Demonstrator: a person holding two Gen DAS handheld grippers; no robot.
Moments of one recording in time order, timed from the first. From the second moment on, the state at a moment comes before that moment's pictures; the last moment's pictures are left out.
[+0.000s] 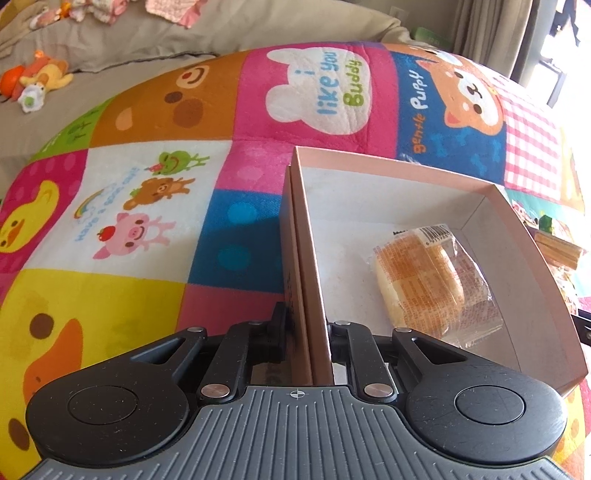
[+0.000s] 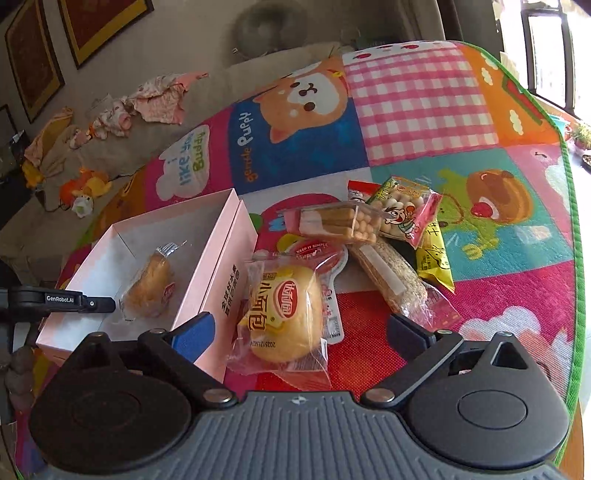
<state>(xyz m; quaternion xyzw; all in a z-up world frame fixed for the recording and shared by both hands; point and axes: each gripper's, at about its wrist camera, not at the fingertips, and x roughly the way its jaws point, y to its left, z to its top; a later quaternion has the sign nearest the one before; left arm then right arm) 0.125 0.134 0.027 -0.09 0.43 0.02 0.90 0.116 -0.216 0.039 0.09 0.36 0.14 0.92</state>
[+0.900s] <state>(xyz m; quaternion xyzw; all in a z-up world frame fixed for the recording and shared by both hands) 0.126 0.131 0.023 -0.11 0.41 0.03 0.90 -0.026 -0.216 0.071 0.04 0.43 0.22 0.87</state>
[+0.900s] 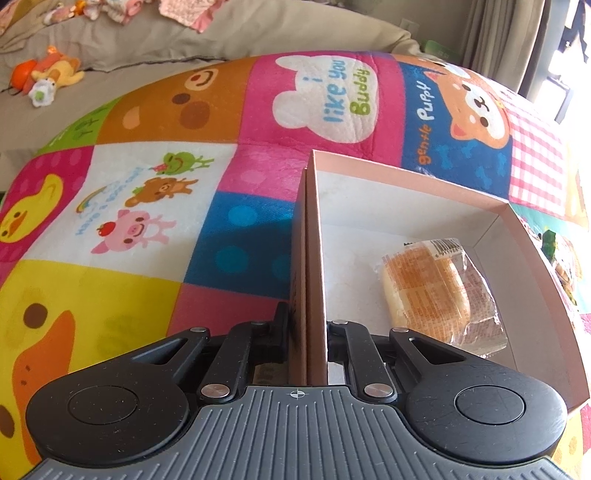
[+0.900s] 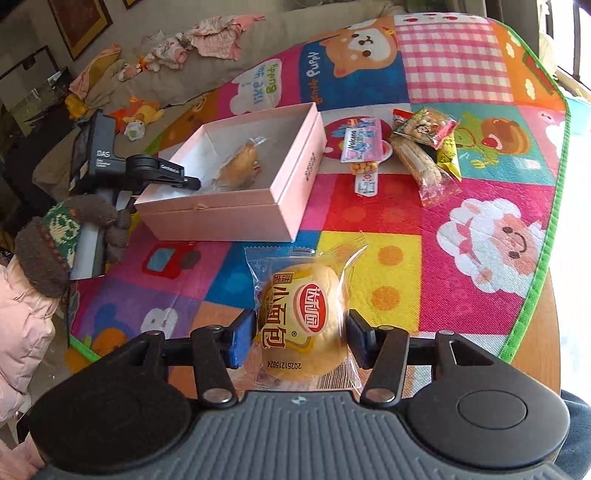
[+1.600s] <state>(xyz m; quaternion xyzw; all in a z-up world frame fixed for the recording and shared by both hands) 0.124 0.133 0.022 -0.12 0.41 0.04 0.90 0.122 -0.108 0.166 0.06 0.31 0.28 0.91</state>
